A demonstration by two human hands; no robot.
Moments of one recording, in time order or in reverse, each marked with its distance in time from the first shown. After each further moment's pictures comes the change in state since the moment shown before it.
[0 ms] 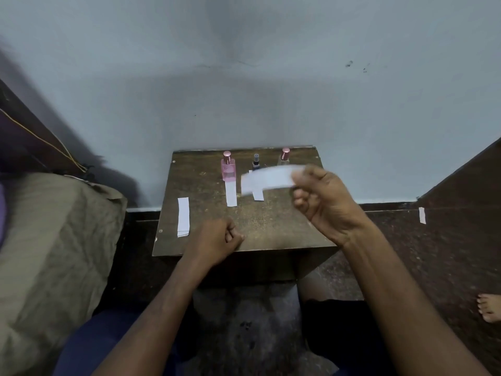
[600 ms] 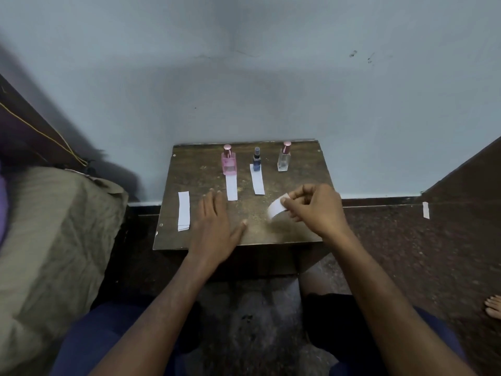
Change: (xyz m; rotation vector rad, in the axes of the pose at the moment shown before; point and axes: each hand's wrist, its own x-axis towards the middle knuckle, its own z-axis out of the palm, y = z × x) left_hand -0.007 0.010 0.011 0.237 0.183 -0.006; right_hand 0.009 0.037 -0.020 -0.967 0.375 0.014
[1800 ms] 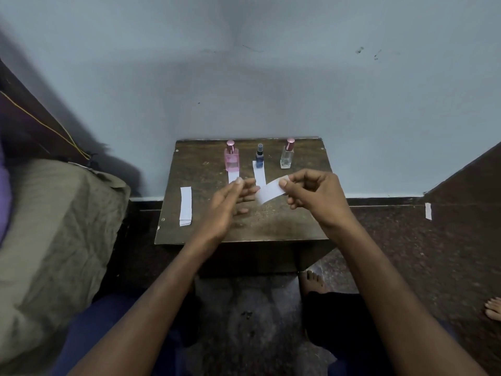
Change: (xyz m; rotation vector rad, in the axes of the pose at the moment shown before) left_hand 0.005 0.032 -0.054 -1.148 -0.146 -0.121; right_hand 0.007 -0.003 -0.003 0.399 -0.132 -0.172
